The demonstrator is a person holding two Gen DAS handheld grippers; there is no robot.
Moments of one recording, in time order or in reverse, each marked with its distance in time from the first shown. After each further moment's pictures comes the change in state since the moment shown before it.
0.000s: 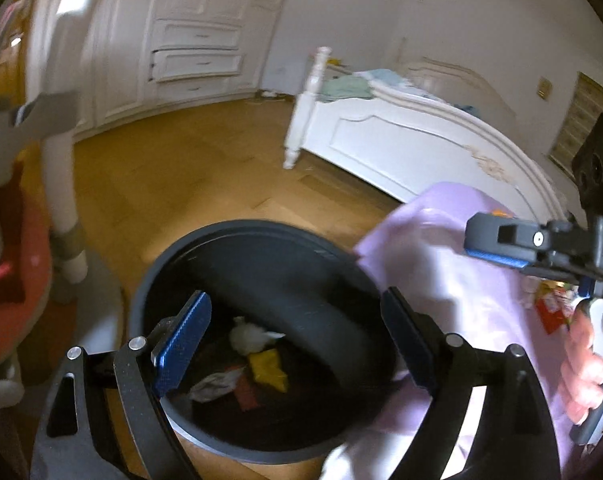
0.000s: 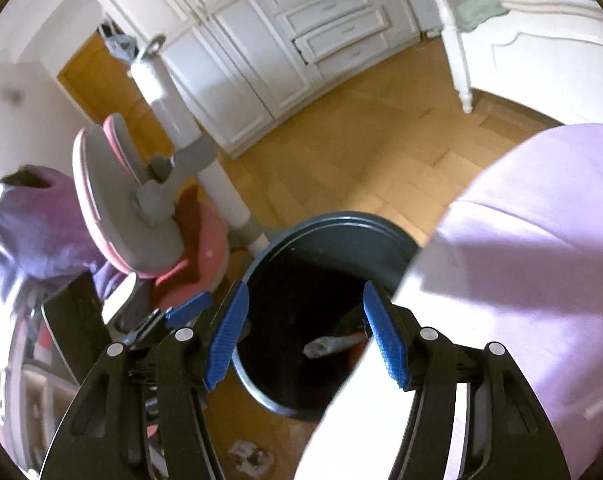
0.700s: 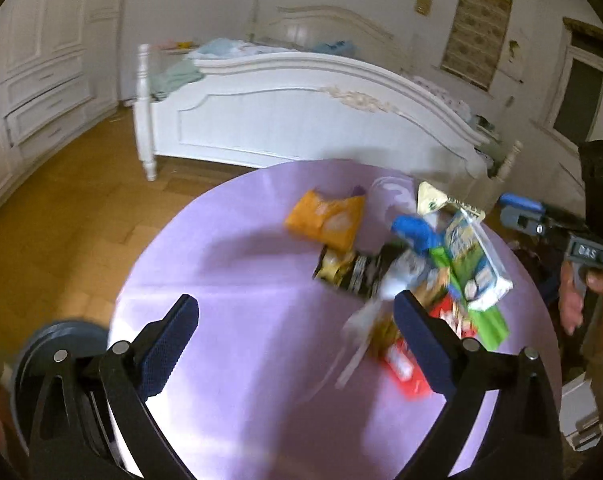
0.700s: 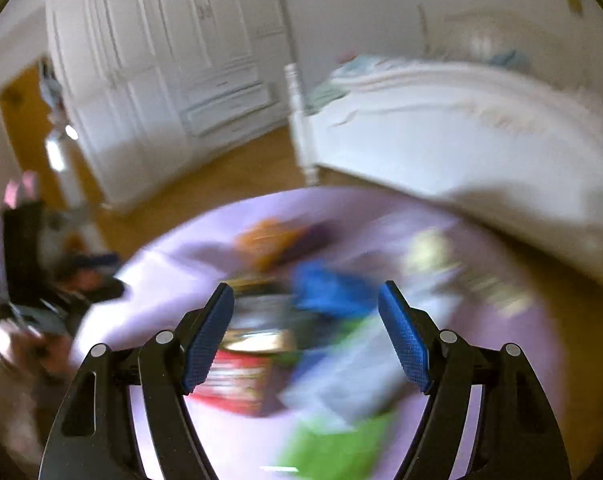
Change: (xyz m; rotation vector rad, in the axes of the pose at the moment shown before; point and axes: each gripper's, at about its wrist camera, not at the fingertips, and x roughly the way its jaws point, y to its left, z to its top) left arm 0.073 -0.226 0.058 0.362 0.136 -0.280; right arm -0.267 -0.228 -0.033 -0.066 -0.250 -0.515
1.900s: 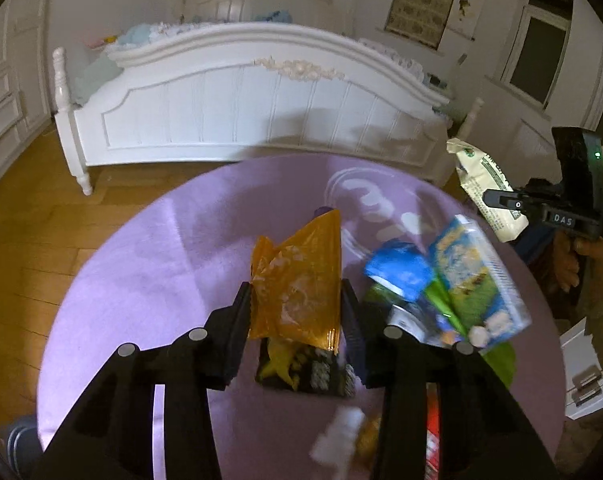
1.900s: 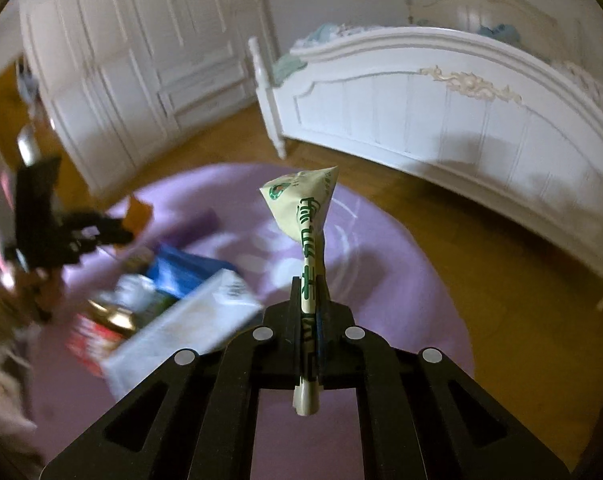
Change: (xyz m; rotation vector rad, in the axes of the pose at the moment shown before) left arm 0.078 -0.025 0.039 0.140 0.077 -0.173; right arm 0.014 -0.094 -0.014 0.141 0.092 0.118
